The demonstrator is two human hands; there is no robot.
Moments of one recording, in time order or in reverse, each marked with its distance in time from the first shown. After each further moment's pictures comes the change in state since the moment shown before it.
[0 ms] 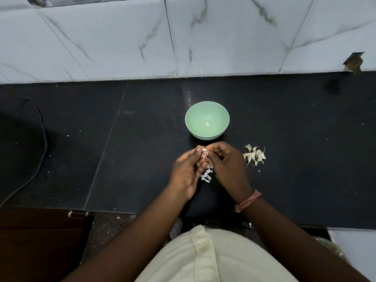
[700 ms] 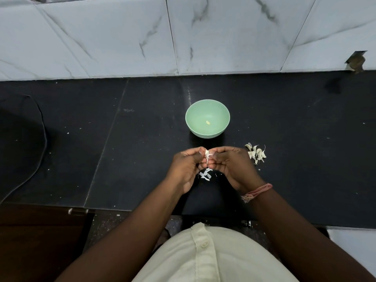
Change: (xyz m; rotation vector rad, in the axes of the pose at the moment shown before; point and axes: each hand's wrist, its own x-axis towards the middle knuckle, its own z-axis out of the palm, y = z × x) left_hand 0.003 0.007 0.000 0.286 -0.081 0.038; right_hand 0.007 -0.013 -0.017 0.525 -0.151 0.519
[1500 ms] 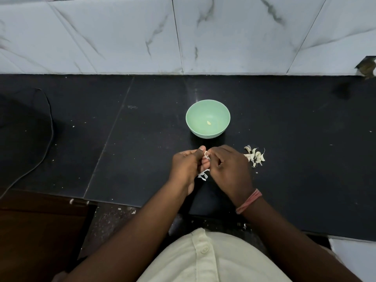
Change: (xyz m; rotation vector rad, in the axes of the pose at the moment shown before) left_hand -0.009 -0.003 0.024 -0.068 0.201 -0.021; right_hand 0.004 0.021 -0.016 -1.159 0.239 -0.946
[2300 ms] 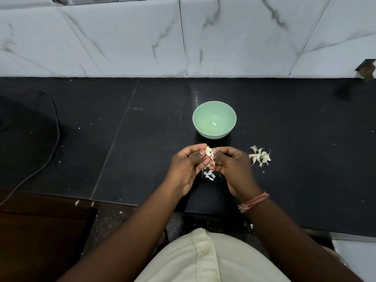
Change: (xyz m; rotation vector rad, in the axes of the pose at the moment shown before) left_hand -0.006 0.012 -0.036 -0.115 -0.185 0.046; right_hand 0.003 -0.027 0.006 1.076 -0.088 0.834
